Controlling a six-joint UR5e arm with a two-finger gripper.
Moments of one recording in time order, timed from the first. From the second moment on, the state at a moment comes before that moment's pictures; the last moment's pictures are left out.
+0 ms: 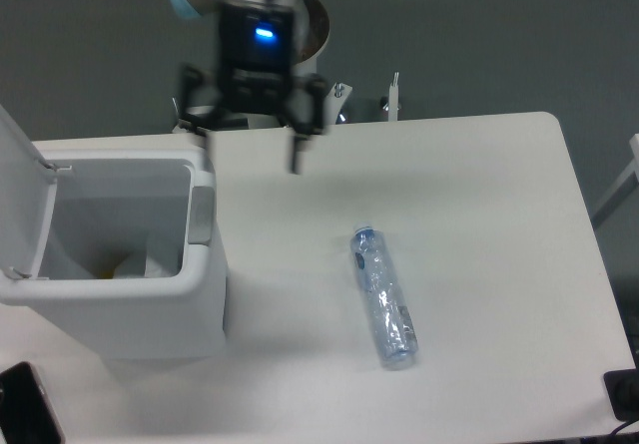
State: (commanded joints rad) arm 2.52 -1.65 -1.61 -0.89 1.24 0.06
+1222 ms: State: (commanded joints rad) arm 2.51 -2.14 -1.56 -0.87 1.41 0.30
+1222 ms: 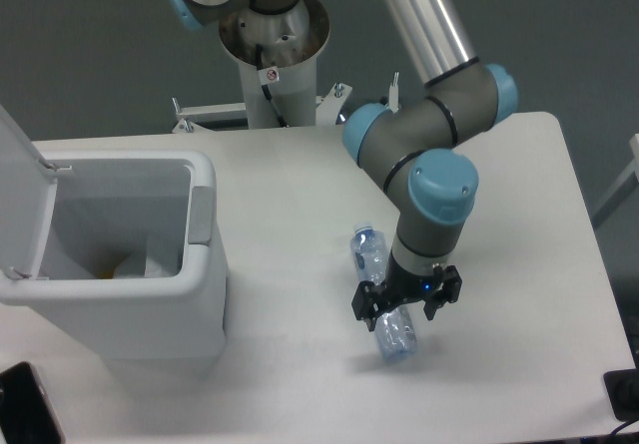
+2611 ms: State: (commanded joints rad) arm 2.48 -2.22 -1.54 -0.83 1.51 0.30
